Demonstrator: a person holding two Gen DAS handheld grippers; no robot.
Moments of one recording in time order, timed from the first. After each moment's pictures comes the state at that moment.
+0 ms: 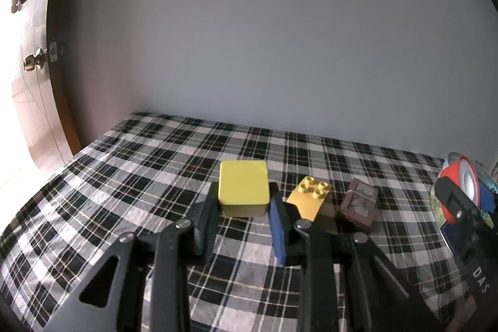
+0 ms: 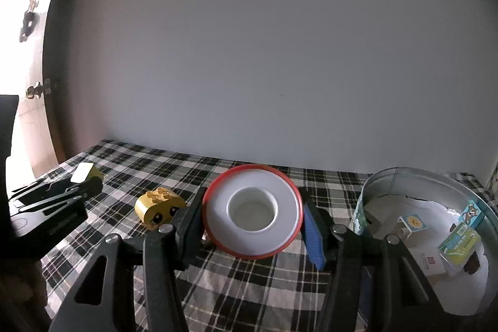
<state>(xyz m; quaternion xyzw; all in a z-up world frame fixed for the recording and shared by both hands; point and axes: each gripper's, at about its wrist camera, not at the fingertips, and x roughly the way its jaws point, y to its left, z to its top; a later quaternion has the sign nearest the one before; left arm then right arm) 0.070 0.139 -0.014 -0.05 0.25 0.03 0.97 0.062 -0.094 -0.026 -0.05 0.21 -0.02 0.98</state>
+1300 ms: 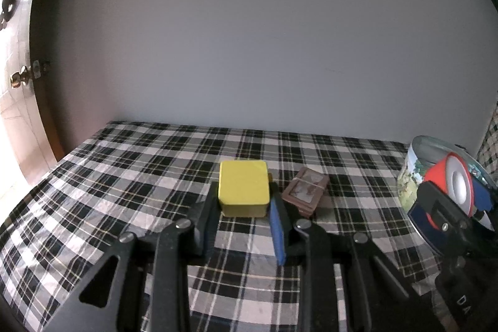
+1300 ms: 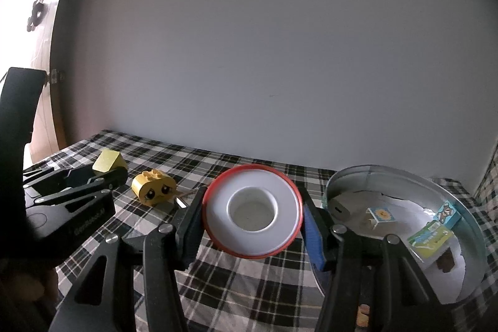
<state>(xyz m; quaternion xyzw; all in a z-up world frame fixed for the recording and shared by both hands) 0.047 0.081 -0.010 -0.03 0.24 -0.02 0.97 0.023 -0.114 -0.023 -0.07 0.20 -0.02 0.98</state>
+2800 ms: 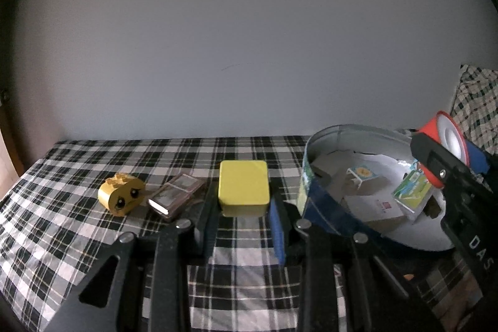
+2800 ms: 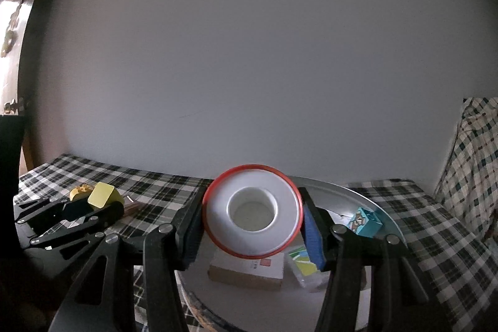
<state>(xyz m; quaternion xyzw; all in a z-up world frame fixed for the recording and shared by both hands) 0.028 -0.054 0.000 0.00 0.23 -0.09 0.97 -0.017 -0.239 0.007 -0.05 0.15 -0.10 0.98</state>
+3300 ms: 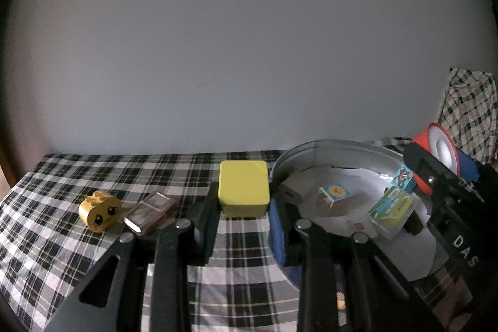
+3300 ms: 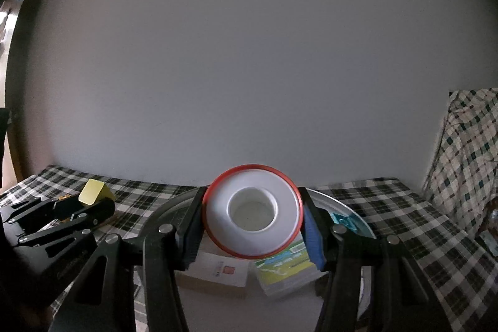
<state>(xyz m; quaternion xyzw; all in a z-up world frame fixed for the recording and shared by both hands) 0.029 -0.089 0.017 0.00 0.21 -0.12 0.97 -0.014 -0.269 0.016 -0.04 0.14 -0.13 0.98</state>
